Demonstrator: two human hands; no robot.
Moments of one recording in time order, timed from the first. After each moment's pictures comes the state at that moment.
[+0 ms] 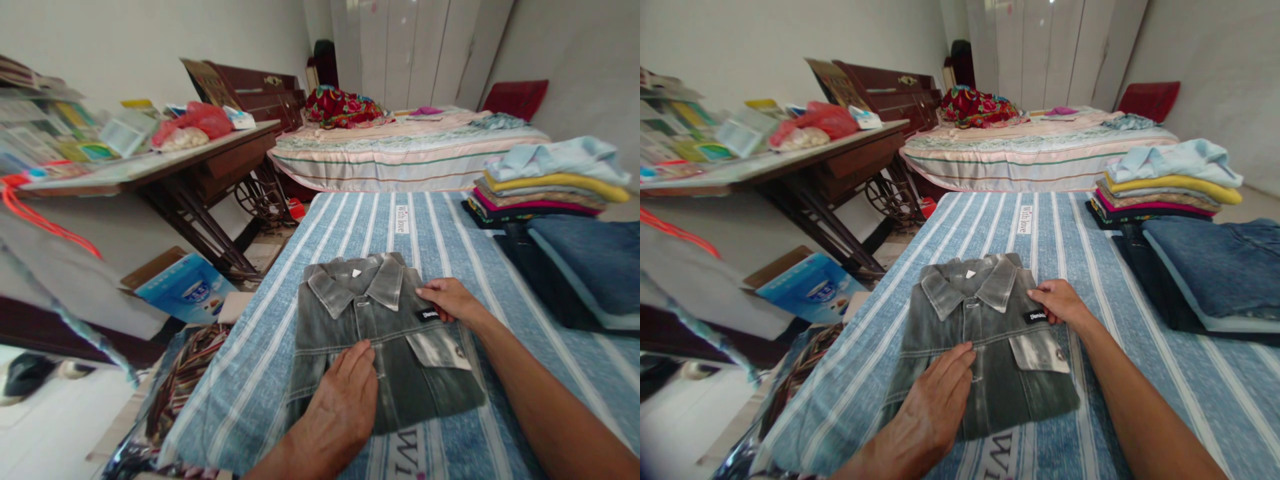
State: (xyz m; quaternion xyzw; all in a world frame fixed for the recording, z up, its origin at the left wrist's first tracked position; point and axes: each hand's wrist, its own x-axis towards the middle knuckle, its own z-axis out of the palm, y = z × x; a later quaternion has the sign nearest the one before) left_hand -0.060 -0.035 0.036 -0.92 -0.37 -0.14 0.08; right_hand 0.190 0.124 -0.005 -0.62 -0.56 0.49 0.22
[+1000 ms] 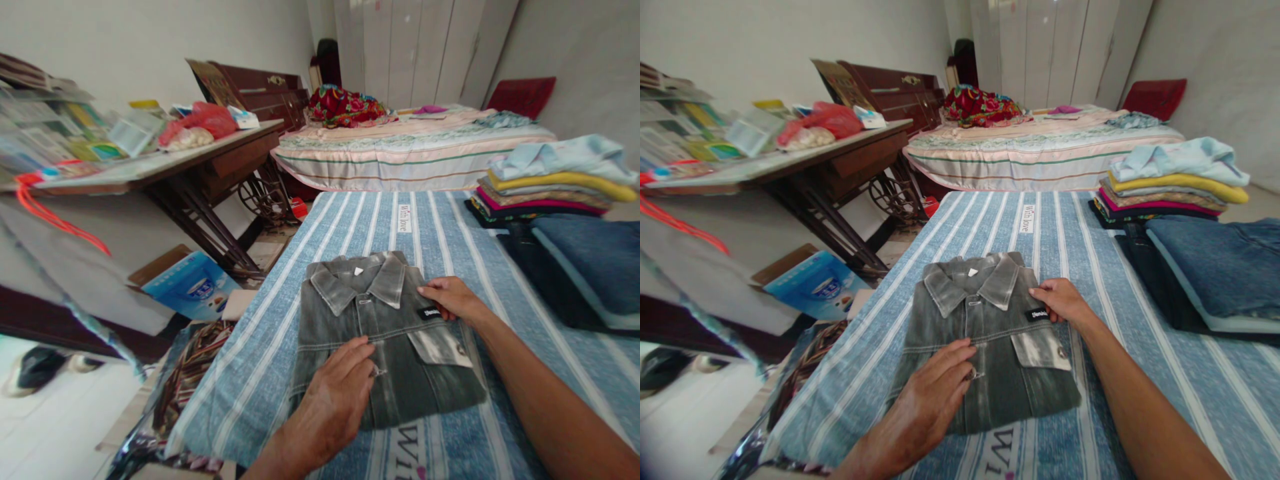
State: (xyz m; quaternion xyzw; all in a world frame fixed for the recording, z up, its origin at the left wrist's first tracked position) left_hand -0.068 -0.031 0.050 -0.89 -0.40 -0.21 -0.06; right_hand 0.191 0.123 -0.007 -0.62 -0.57 0.49 0.23
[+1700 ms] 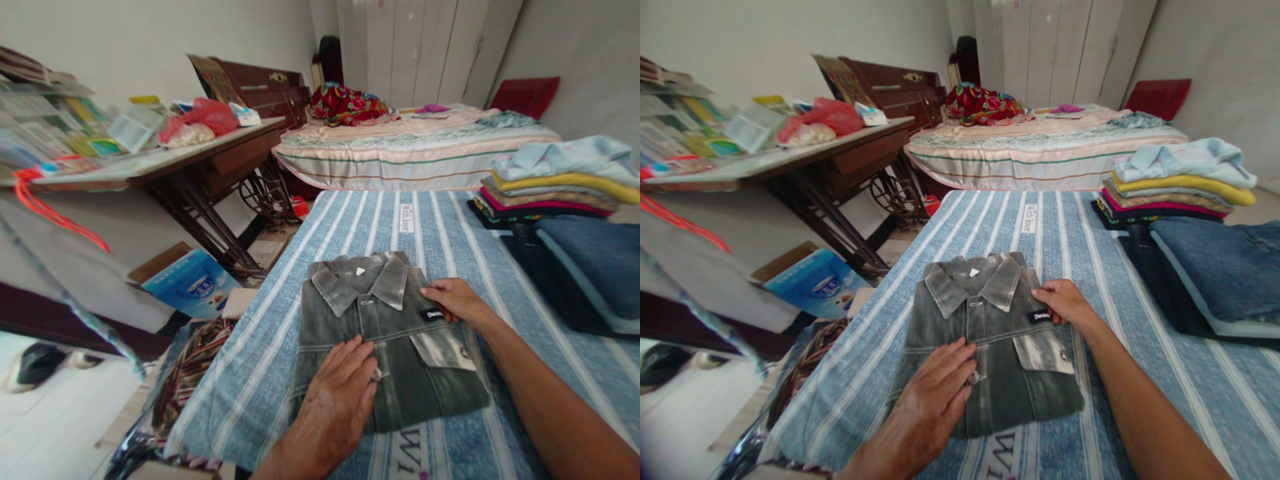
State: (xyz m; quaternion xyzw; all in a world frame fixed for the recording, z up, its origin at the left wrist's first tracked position) left_hand -0.071 -0.039 0.040 -0.87 -0.45 -0.18 -0.05; right_hand 0.189 0.122 -0.003 -0.62 -0.56 0.49 0.22
